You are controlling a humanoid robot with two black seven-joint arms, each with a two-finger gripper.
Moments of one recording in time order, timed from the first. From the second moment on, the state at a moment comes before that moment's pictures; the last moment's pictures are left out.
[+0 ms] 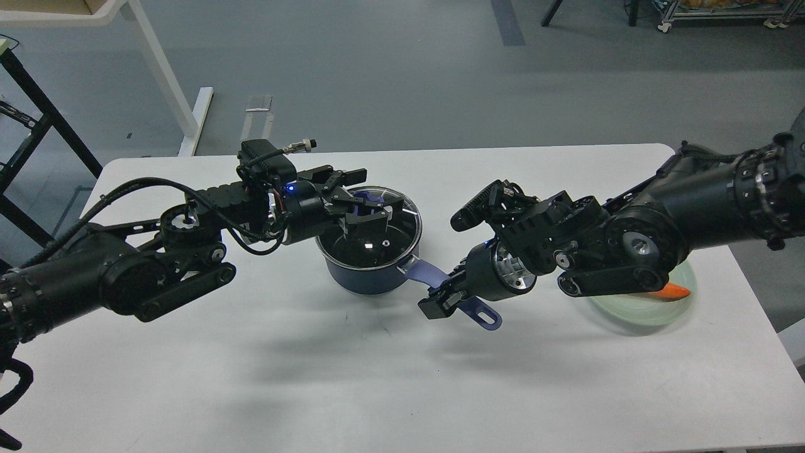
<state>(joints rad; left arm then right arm) -0.96 0.41 -0.17 -1.05 1.70 0.12 -0.35 1.69 -0.10 -0.92 1.34 -0.83 0.00 0.22</state>
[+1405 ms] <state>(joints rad) -0.94 0.40 -0.05 -1.01 1.70 0.20 -0.36 1.69 -0.10 -0.92 1.34 -0.85 0.00 0.22</state>
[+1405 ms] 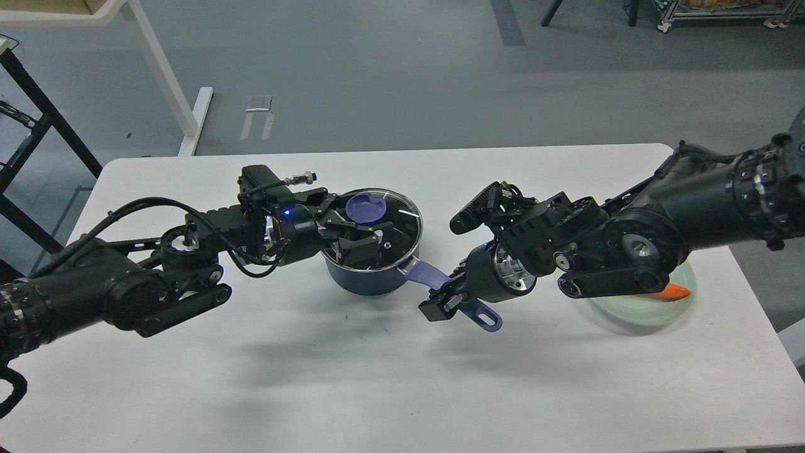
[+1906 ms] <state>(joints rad) -0.96 0.40 -0.04 -1.01 1.69 0.20 -0.35 1.68 -0.10 -0.92 1.34 -0.85 0.00 0.22</state>
